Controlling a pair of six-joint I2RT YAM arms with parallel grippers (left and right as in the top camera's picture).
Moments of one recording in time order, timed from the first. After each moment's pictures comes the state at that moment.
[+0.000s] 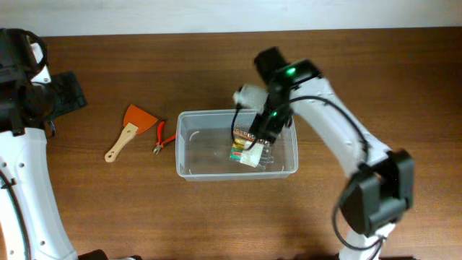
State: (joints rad) left arm 0.25 1.55 1.91 -1.32 -0.14 -0.09; right arm 0.40 1.95 1.78 -1.21 -0.11 -0.68
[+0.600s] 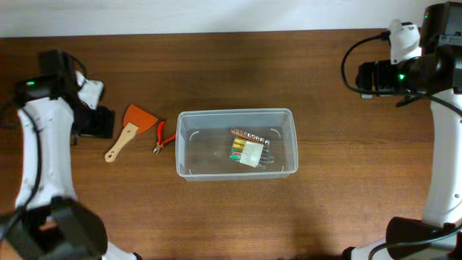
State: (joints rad) left arm 0.24 1.75 1.60 -1.26 -0.08 0.33; right arm -0.16 1.68 2.00 -1.36 -0.11 -0.23
